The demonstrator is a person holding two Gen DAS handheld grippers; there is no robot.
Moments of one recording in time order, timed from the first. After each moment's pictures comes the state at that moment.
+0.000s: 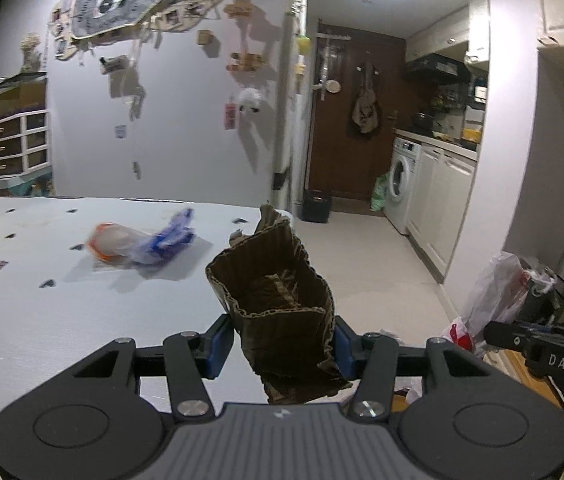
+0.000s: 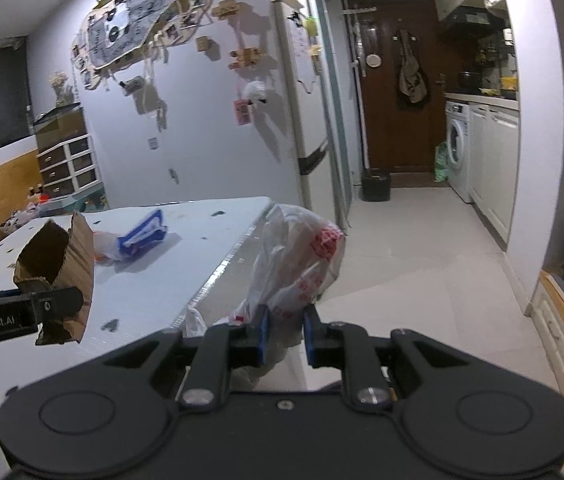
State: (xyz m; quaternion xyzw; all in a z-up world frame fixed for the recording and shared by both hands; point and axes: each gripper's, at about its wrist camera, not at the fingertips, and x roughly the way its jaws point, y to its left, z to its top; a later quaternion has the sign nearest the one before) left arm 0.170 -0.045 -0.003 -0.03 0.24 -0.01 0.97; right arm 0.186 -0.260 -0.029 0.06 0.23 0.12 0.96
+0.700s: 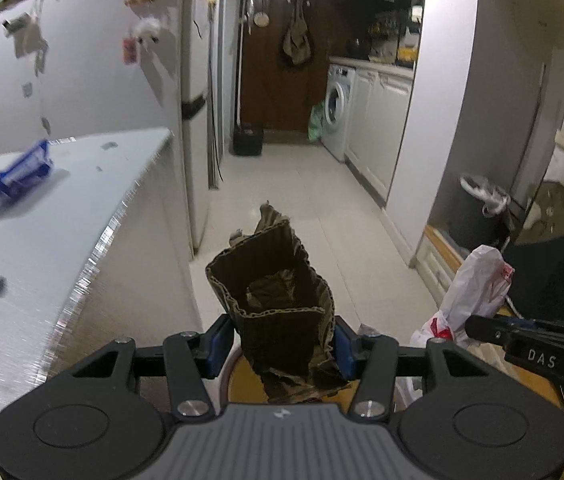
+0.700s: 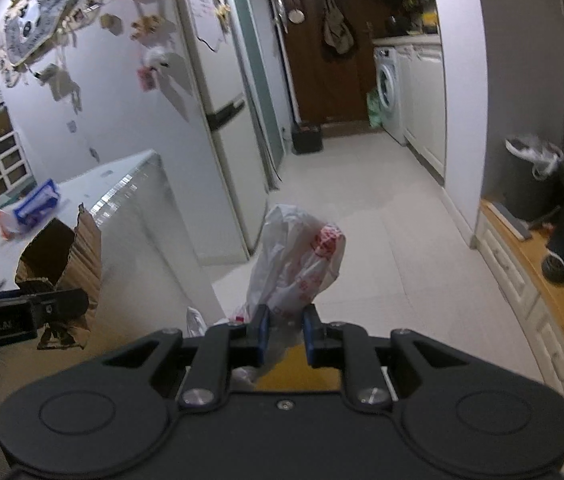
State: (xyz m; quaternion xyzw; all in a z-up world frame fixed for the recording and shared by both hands) left arm 0.223 -0.164 -0.089 0.01 0.33 -0.10 0.94; right arm 0.192 -0.377 -0.116 0.10 0.30 0.03 0.95
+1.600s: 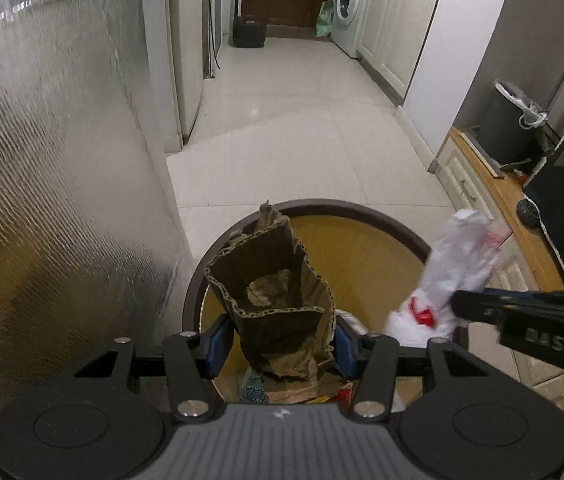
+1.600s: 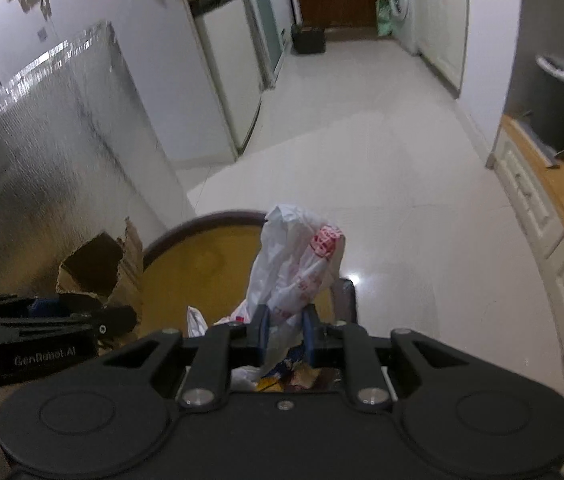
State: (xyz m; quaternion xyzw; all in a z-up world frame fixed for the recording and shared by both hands) left arm 0.322 -0.171 -0.247 0.00 0.48 -0.09 0.87; right arm 0.293 -0.369 -0.251 0.08 0.44 0.05 0.89
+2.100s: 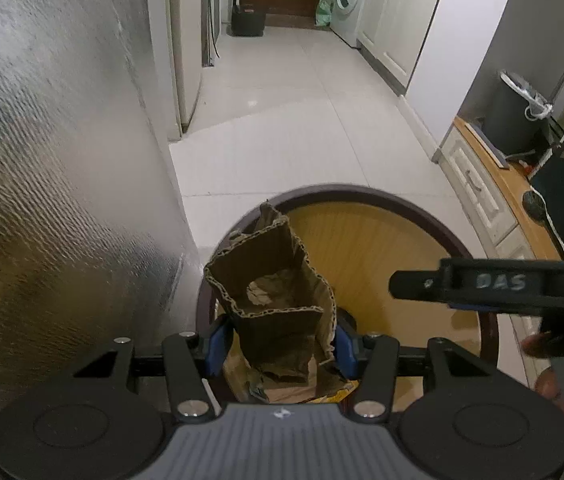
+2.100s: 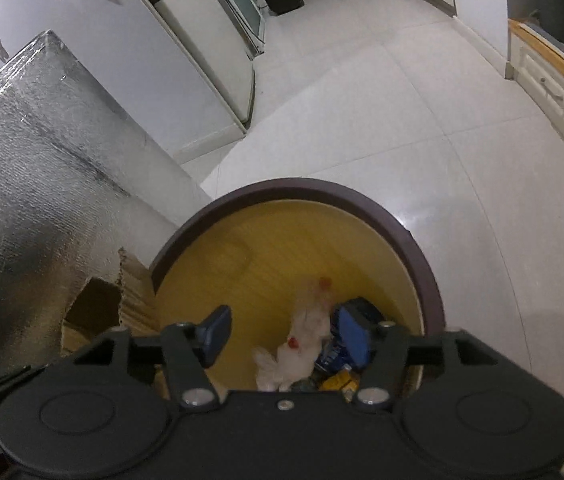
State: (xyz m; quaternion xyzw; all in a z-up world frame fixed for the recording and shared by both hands) left arm 0.335 -0.160 -0.267 0.01 0.49 -0.10 0.87; right arm 0.346 -0.355 -0.310 0.21 0.49 0.06 0.85
